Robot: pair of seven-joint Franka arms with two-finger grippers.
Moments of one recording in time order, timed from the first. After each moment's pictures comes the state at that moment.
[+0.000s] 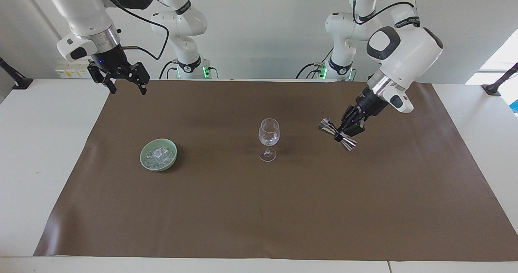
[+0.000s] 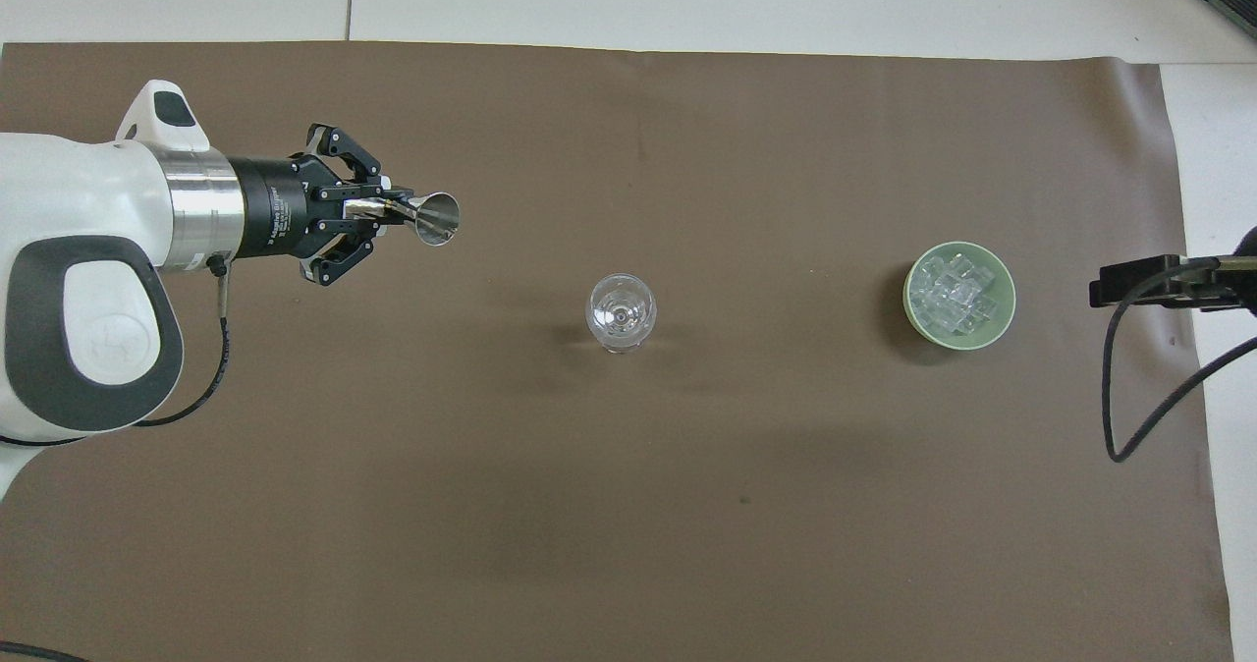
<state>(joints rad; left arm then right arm) -0.30 0.04 0.08 -1.90 -0.64 2.24 -1.13 0.04 -0.10 -0.10 -1.74 0.00 1.70 0.00</state>
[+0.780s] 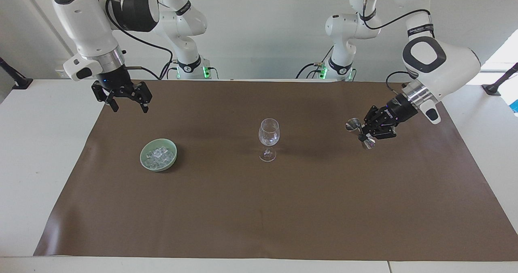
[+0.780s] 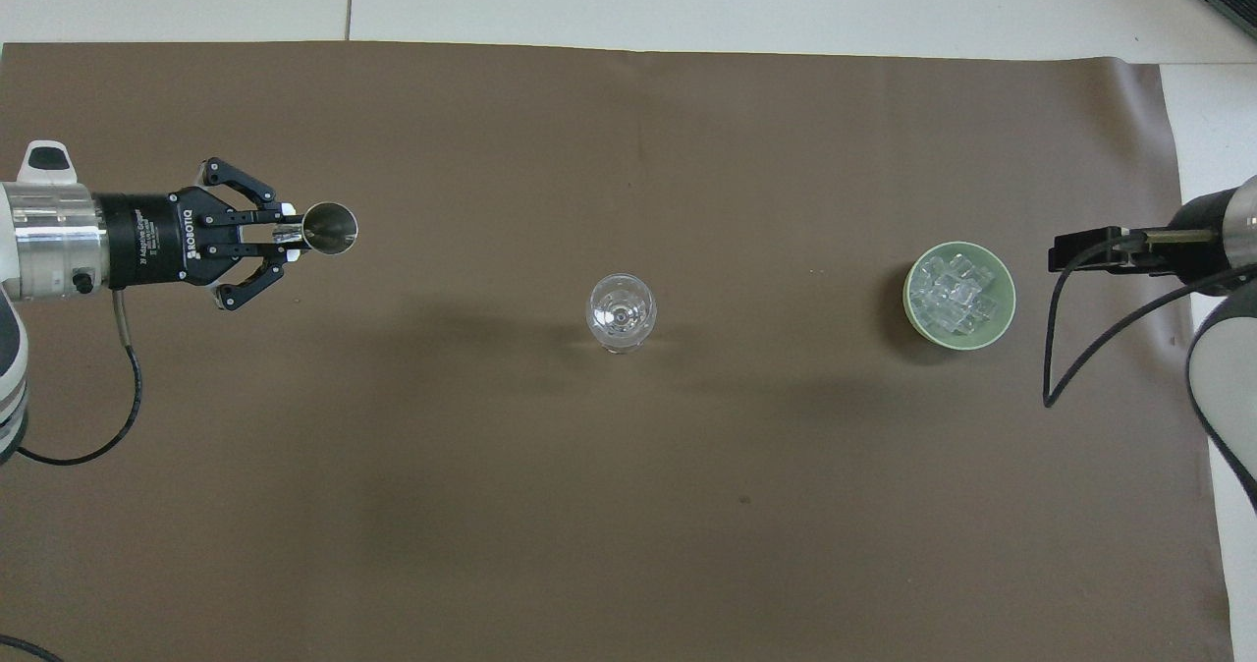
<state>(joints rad) -0.05 0.04 0.09 -2.00 -0.96 2.04 -1.00 0.04 -0.03 -0.10 -1.82 0.00 1.90 0.00</state>
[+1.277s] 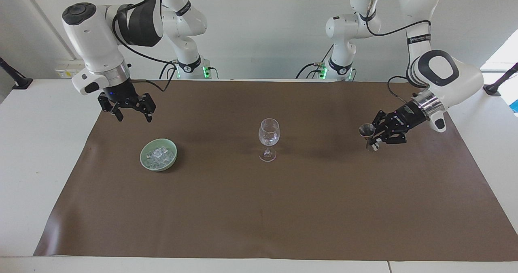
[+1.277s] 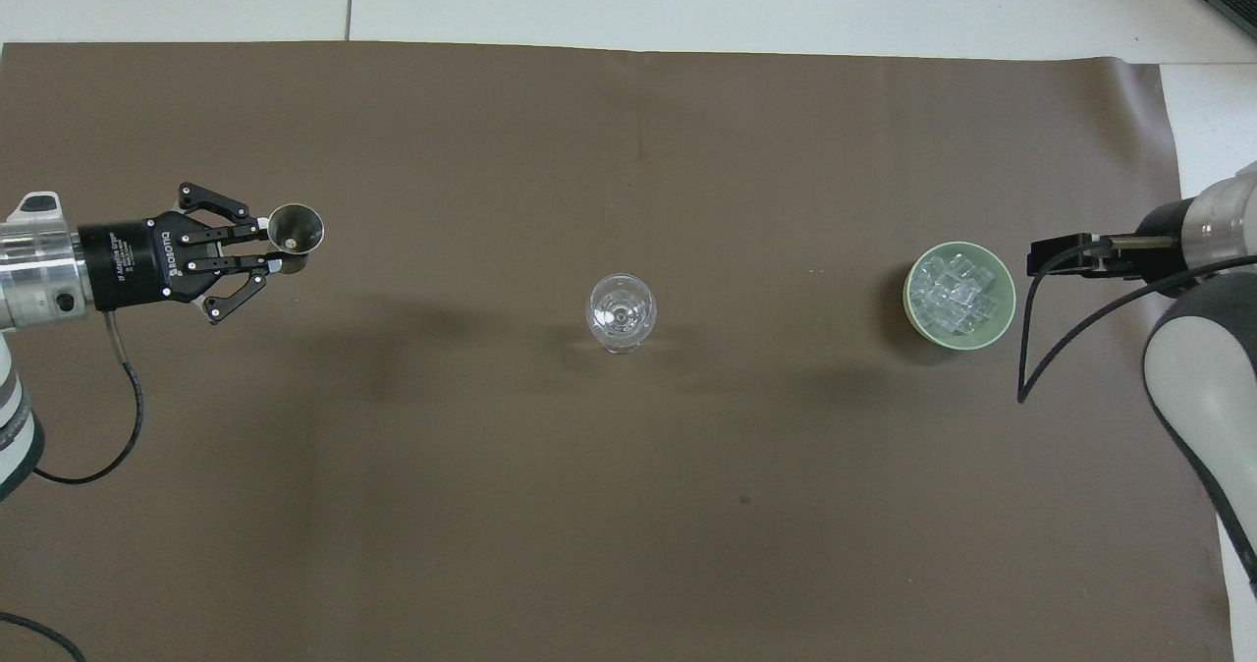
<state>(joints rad) 0.07 0.10 0.09 -2.06 -1.15 1.97 -0.97 0.04 -0.03 -0.10 -1.87 0.00 1.95 0.00</state>
